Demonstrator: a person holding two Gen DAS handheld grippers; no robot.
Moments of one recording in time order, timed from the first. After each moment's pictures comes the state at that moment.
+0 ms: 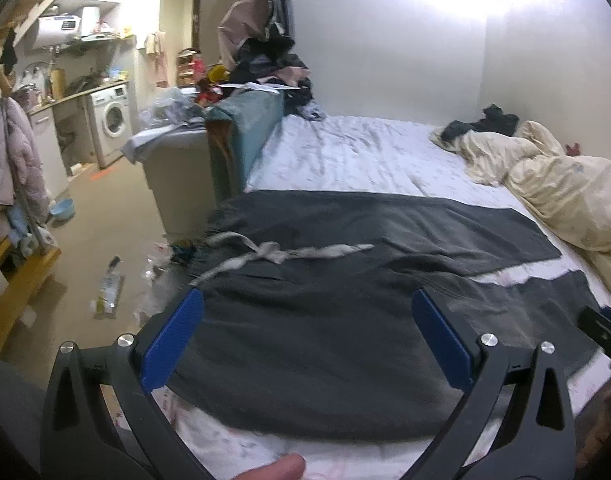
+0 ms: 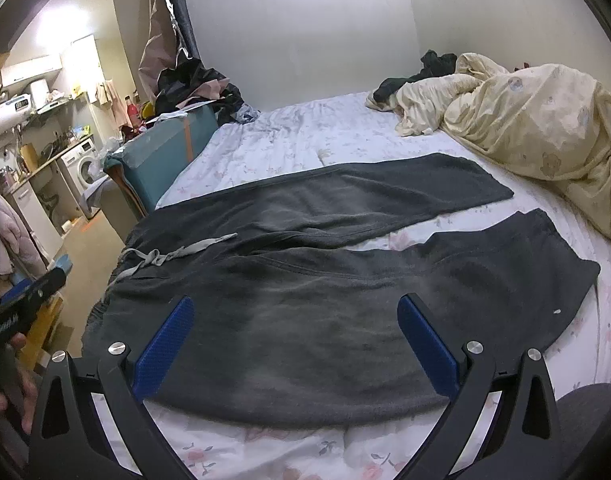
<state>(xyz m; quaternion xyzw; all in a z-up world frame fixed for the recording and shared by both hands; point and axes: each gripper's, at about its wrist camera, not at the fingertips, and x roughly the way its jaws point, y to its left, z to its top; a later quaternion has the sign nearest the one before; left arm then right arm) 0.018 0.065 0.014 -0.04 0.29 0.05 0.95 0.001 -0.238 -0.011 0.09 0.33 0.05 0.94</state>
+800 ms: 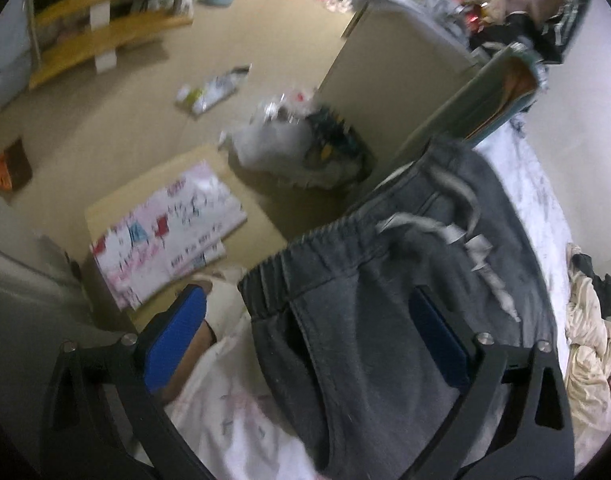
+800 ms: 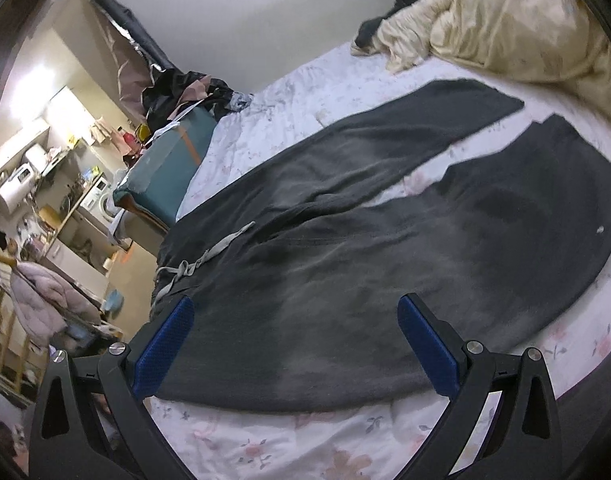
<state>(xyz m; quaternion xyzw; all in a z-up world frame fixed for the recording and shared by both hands) 0.049 0.253 -0.142 -0.39 0.41 0.28 0.78 0.020 -0.279 -0.028 0.25 0.38 0.07 0.89</state>
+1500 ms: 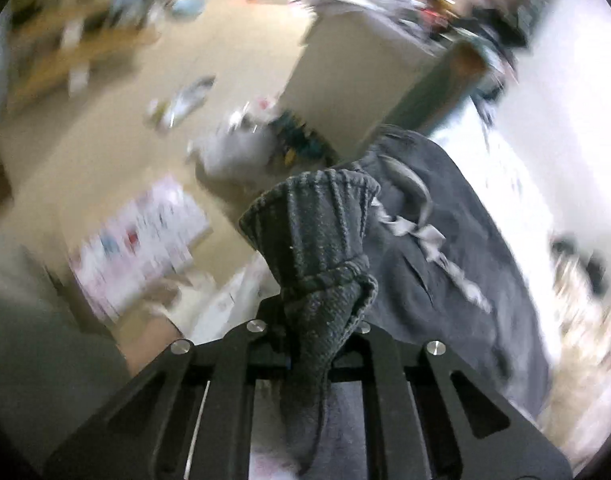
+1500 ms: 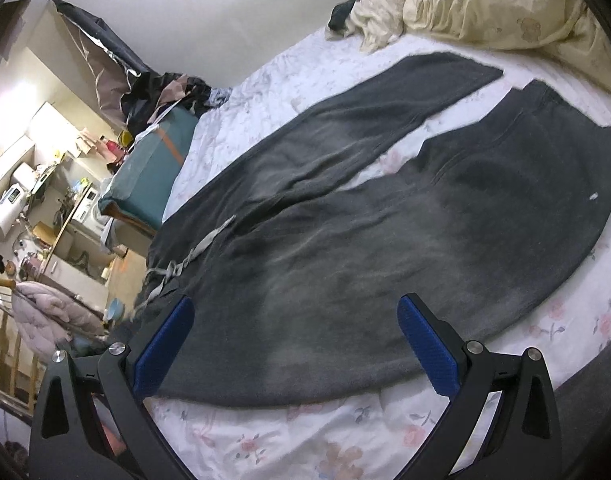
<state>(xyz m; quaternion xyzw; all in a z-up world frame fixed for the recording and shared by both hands) 0.072 0.218 -0.089 -0.34 0.40 0.23 0.82 0.024 -0.294 -0.049 0.29 0.42 0.08 0.86</state>
